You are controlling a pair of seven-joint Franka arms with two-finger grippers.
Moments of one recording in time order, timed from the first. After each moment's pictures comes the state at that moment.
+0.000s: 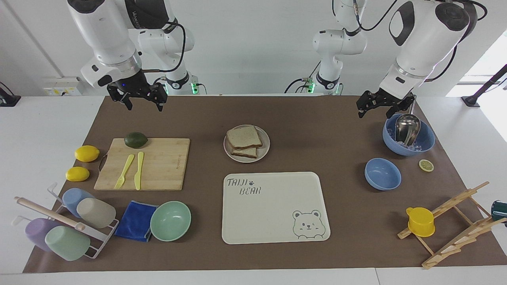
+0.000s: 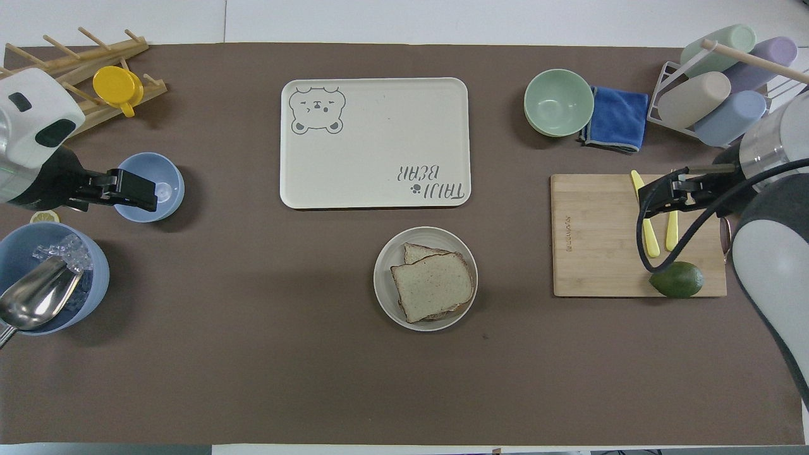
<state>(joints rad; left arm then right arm) -0.17 0.00 0.01 -1.65 -0.04 1.60 -0.06 0.07 0.01 0.03 -1.62 -0.02 1.52 0.11</state>
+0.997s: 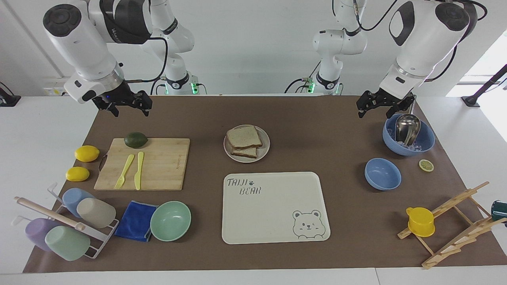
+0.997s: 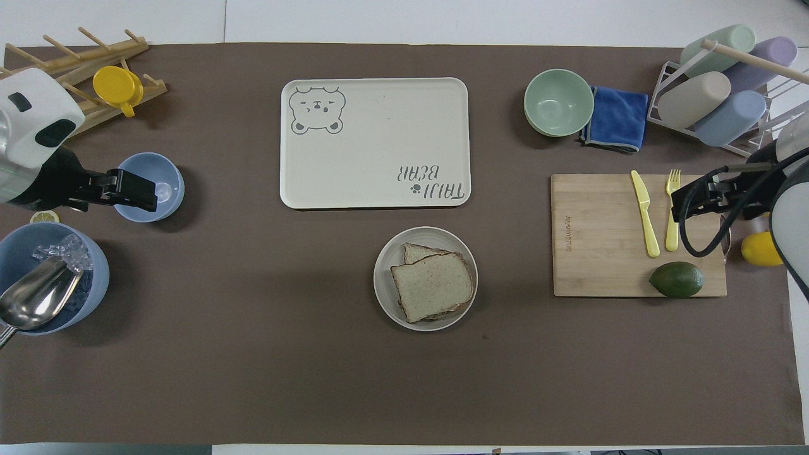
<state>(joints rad) -0.17 0.00 0.01 -1.65 -0.04 1.60 -0.06 0.02 0.04 -0.02 -1.62 -0.02 1.49 0.00</state>
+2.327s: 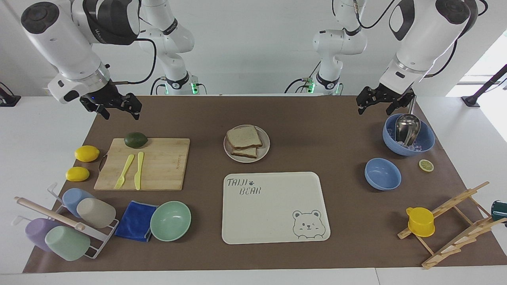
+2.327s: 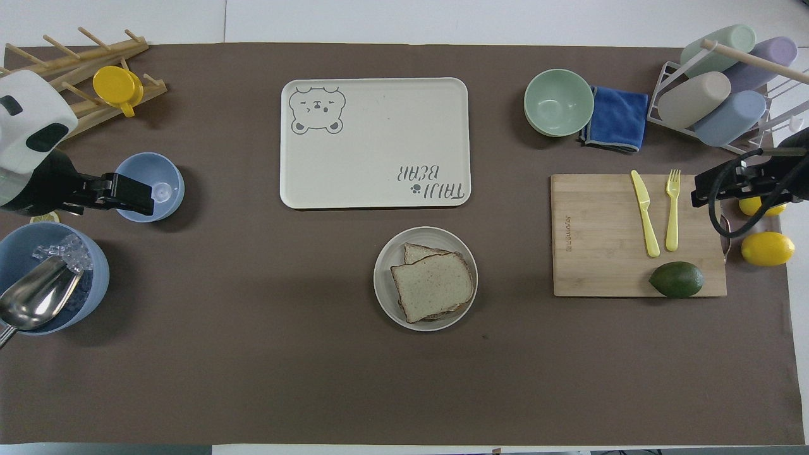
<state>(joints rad) -0.17 -0.02 0.01 -1.65 -0.04 1.58 -0.06 0.01 0.05 -0.06 -1.60 0.01 1.52 0.00</state>
